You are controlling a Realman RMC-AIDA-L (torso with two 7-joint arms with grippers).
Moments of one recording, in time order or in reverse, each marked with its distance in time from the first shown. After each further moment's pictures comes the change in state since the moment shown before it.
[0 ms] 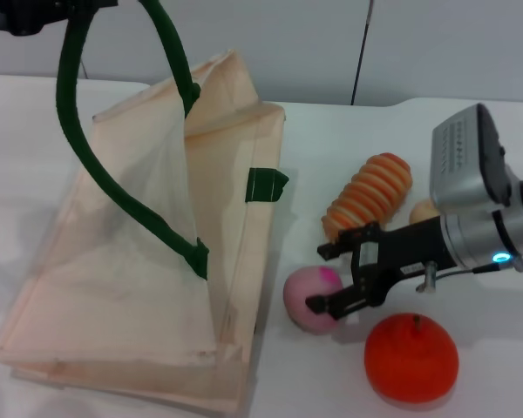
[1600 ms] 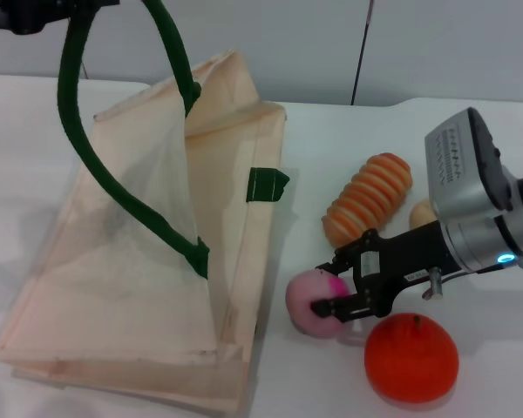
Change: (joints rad) left arm -0.003 -0.001 0.000 0.000 0.000 -0.001 0.000; right arm 0.012 -0.008 -0.083 -0.024 0.006 0.049 -0.005
